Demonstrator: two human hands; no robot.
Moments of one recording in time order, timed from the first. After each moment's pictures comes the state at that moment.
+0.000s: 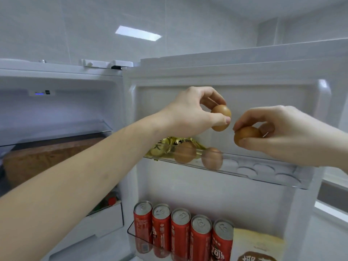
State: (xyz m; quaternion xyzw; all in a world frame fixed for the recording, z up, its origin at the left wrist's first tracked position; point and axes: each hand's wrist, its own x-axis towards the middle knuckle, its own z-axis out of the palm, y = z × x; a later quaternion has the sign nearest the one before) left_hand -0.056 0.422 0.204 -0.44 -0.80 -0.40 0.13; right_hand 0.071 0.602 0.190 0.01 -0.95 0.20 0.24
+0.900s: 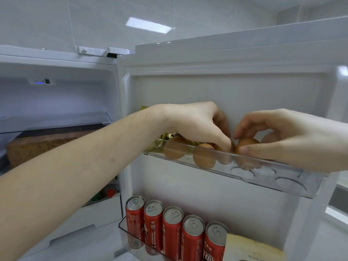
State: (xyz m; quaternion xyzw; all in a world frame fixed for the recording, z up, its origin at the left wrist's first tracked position) left_hand -0.049 0.455 0.199 -0.40 -0.89 -0.20 -0.09; right_hand 0.057 0.632 0.189 0.09 -0.97 0.22 0.09
